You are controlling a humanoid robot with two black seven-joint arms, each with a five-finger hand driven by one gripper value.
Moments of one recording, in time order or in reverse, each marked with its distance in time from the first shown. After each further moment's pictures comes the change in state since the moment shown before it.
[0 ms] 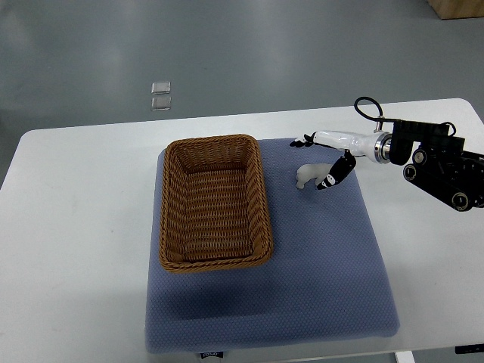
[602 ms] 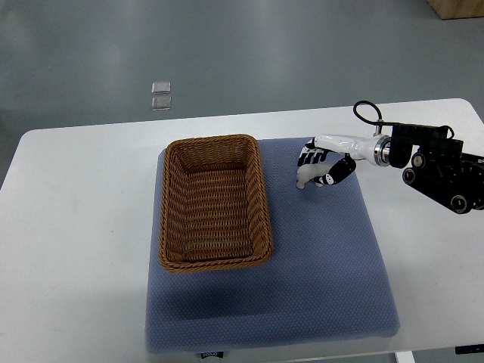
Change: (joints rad) left arm 0.000 0.000 0.000 0.000 0.000 0.000 0.000; right arm 0.003 0.002 -0.033 -0.004 0.000 -0.013 0.001
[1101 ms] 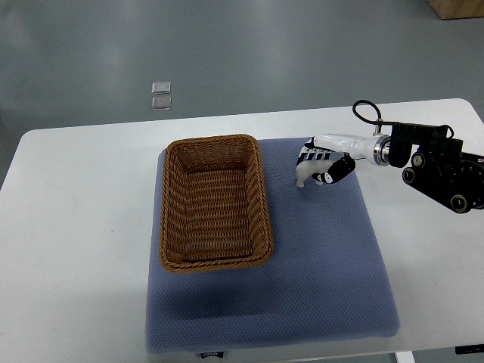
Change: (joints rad) left arm 0.000 0.000 -0.001 0.000 -0.001 -0.001 0.000; right arm 0.005 -0.003 0.002 0.003 0.001 -0.009 0.005
